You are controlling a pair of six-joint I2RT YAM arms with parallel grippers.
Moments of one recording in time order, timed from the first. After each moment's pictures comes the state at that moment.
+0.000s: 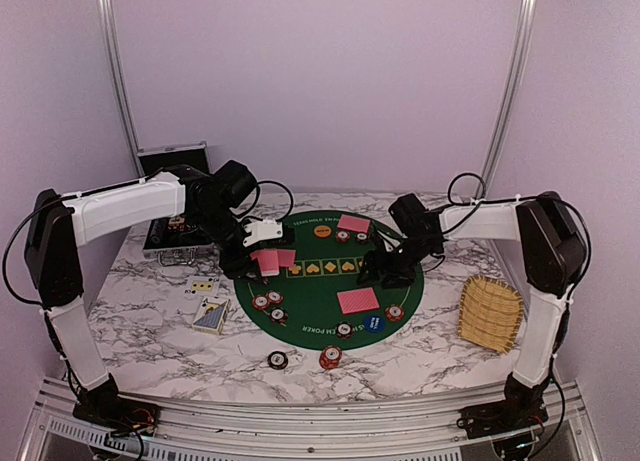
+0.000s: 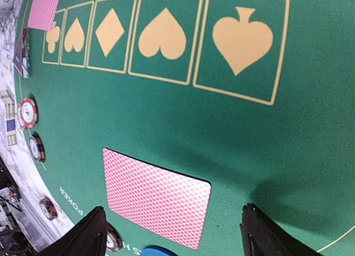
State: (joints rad) left arm -0.65 1.81 1.53 -0.94 0.25 0.77; right arm 0.48 1.94 1.30 -0.56 -0.42 0.34
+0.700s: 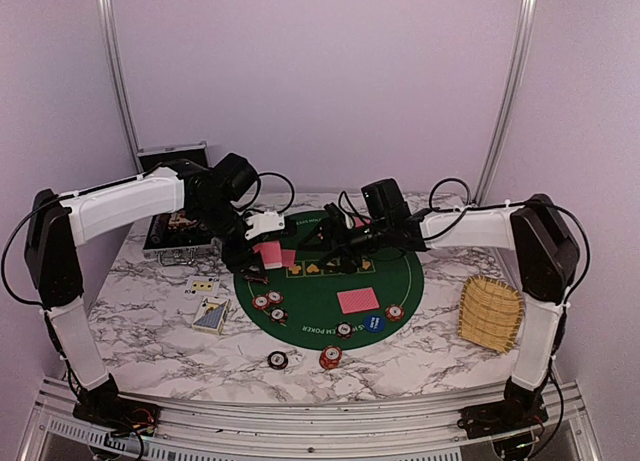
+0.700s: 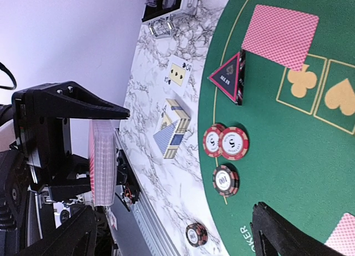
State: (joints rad) left arm -0.65 1.81 1.58 -0.94 0.25 0.74; right arm 0.64 1.93 1.33 -0.03 -0.77 0.78
